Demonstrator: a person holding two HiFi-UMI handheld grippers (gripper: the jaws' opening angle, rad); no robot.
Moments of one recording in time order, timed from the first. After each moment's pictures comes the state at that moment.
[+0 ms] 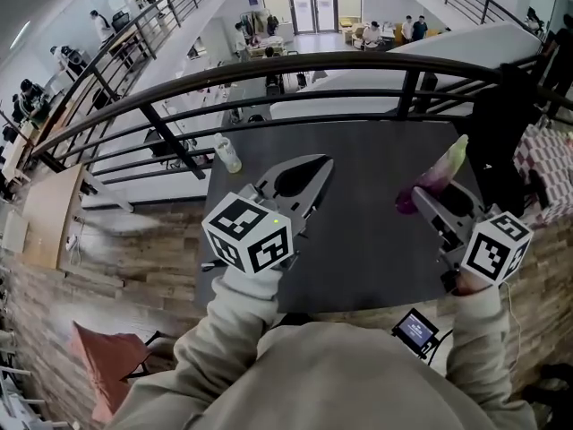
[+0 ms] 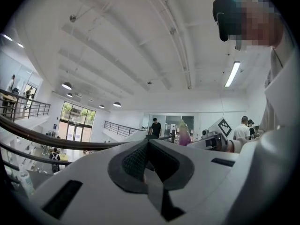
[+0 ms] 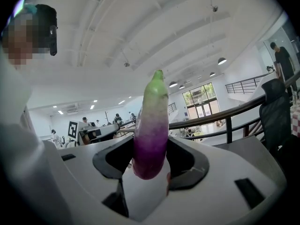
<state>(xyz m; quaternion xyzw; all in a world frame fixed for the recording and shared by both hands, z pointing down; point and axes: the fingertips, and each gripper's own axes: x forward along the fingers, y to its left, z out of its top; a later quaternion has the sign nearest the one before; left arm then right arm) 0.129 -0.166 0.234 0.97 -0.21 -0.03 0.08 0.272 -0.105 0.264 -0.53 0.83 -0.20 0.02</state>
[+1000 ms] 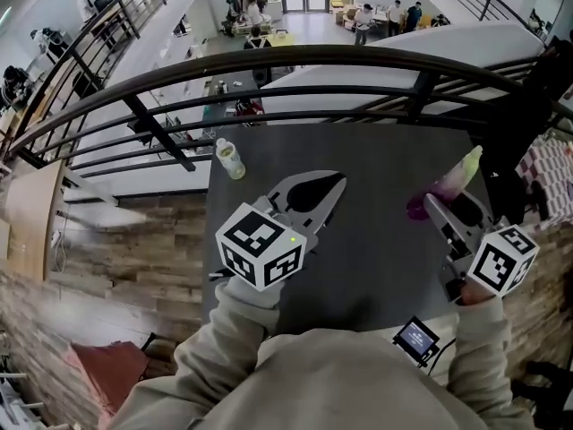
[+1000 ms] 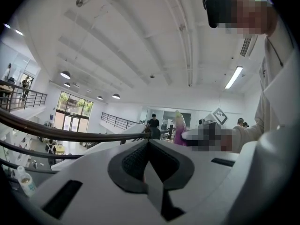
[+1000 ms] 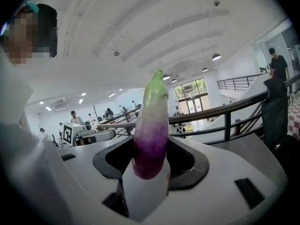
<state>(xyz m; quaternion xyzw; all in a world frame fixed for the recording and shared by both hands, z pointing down) 0.097 -0.263 0.277 0.98 -0.17 0.00 0.11 0.242 -0.208 0.277 -0.56 0.79 -0.23 -0.03</state>
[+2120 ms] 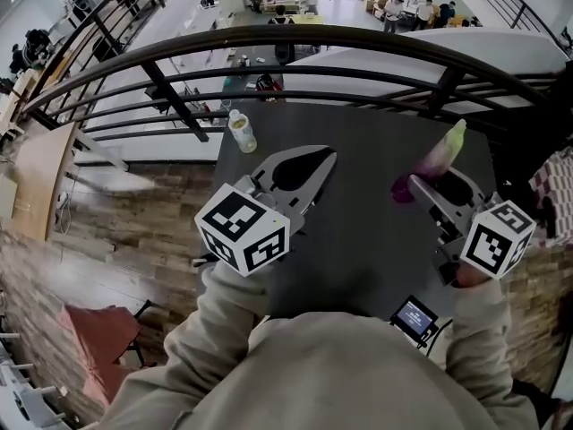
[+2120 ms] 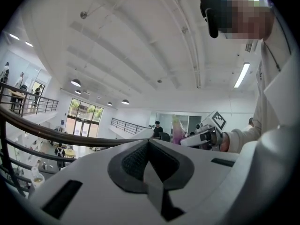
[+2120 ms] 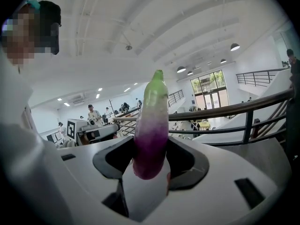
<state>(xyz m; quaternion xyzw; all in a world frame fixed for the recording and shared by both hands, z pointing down) 0.052 -0.275 0.267 0.97 -0.24 -0.02 0.10 0.186 -0.243 0.284 -0.47 0.85 -0.23 -0.06</state>
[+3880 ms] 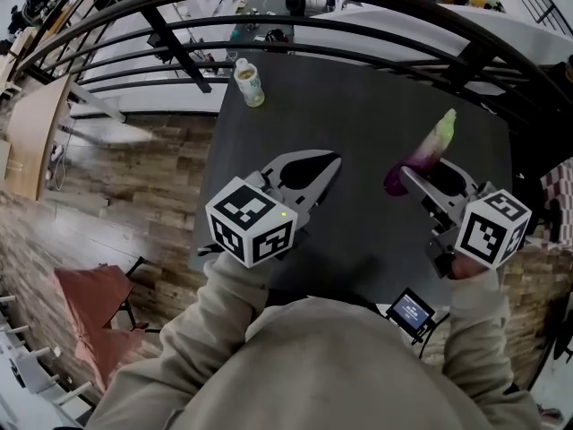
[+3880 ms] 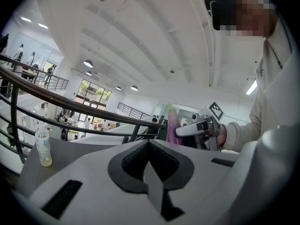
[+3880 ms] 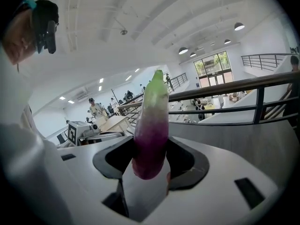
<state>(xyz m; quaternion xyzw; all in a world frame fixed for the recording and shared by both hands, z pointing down) 0.050 -0.270 0.383 0.94 -0.26 0.03 0.21 0.161 -0.261 0.373 -0.42 0.85 -0.31 -0.12</state>
